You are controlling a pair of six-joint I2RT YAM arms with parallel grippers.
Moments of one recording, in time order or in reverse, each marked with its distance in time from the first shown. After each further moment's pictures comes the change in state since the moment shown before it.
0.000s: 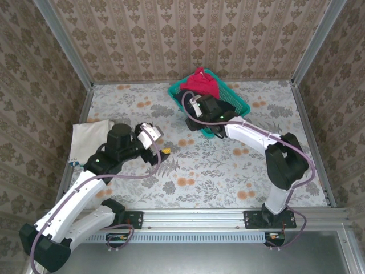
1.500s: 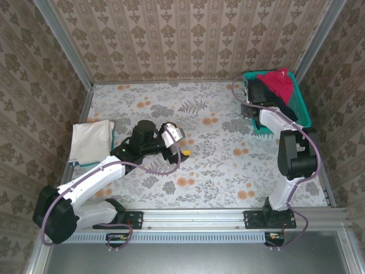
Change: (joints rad) left arm -0.138 0.300 -0.015 0.348 0.096 0.005; right arm -0.518 0.007 -0.070 -0.017 0.155 -0.059
